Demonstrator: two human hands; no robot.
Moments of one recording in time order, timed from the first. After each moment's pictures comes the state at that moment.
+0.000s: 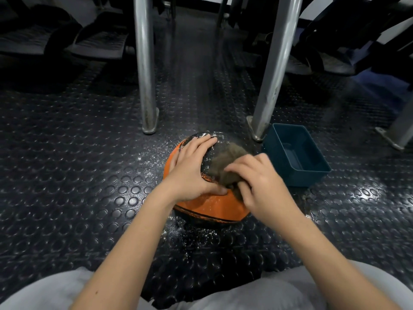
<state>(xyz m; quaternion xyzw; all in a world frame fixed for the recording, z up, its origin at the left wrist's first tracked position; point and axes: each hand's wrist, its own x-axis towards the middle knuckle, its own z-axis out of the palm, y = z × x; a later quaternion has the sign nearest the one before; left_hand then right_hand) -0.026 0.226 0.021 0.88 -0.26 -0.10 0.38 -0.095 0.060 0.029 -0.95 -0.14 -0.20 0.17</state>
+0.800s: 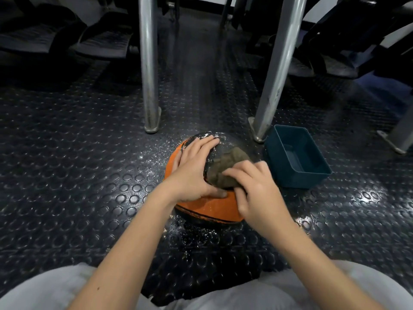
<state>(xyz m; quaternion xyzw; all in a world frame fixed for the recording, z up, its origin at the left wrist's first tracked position) -0.029 0.225 0.020 0.89 -0.27 -0.10 0.36 -0.109 0.073 0.023 -0.95 -0.11 -0.21 0.18</state>
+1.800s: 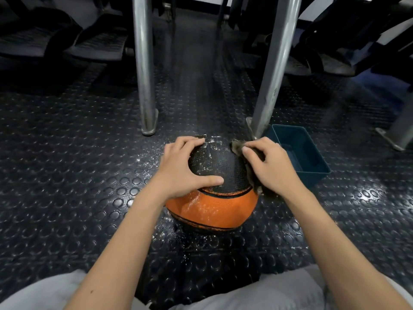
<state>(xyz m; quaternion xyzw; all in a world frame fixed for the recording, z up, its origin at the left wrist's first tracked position) -0.019 0.233 0.019 0.89 -0.20 -0.06 0.41 -0.054 0.029 0.041 -0.95 0.02 -0.14 0.28</state>
